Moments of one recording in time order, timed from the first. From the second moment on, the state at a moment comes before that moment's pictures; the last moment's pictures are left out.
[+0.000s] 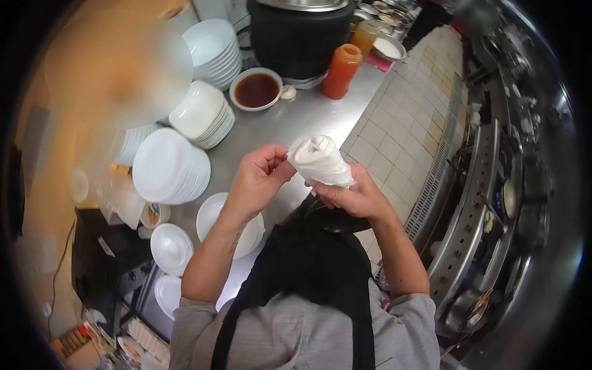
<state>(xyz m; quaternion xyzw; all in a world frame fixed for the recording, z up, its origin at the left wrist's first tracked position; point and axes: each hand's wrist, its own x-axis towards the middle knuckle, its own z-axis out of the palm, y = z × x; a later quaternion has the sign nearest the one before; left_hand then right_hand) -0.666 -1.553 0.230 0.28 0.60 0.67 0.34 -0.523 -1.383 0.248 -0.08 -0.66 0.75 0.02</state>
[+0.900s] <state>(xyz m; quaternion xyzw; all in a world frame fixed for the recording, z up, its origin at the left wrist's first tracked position) -0.550 -1.248 0.232 0.23 0.44 0.56 0.67 -0.340 -1.122 0.229 -0.04 -0.52 0.84 0.16</state>
